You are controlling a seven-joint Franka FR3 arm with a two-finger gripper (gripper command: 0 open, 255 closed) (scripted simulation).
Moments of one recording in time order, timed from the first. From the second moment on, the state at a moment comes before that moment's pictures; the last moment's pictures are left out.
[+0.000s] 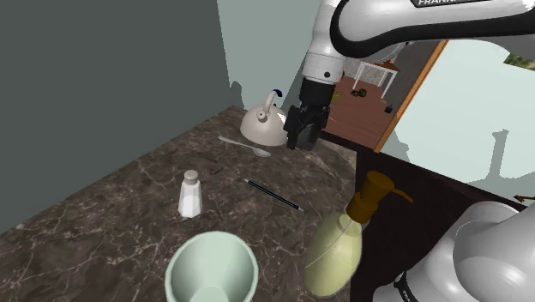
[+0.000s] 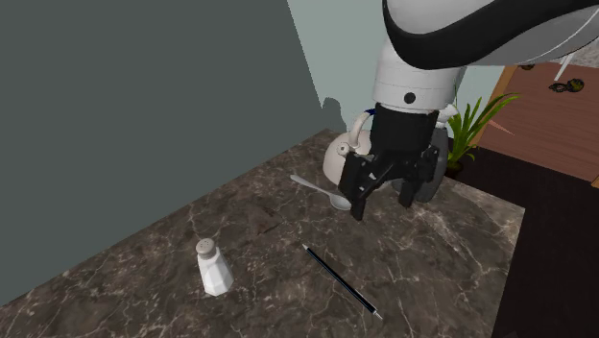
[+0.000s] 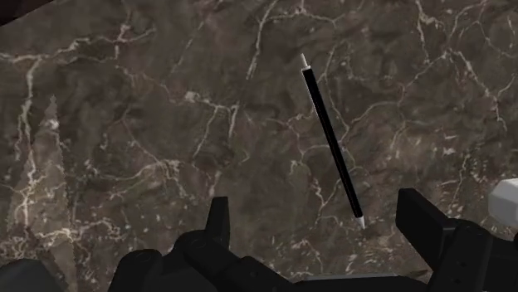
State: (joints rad) arm 0.08 -0.33 0.14 -2.22 0.17 1.77 0.10
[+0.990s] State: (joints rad) arm 0.17 0.25 0.26 -1.73 0.03 1.86 0.34
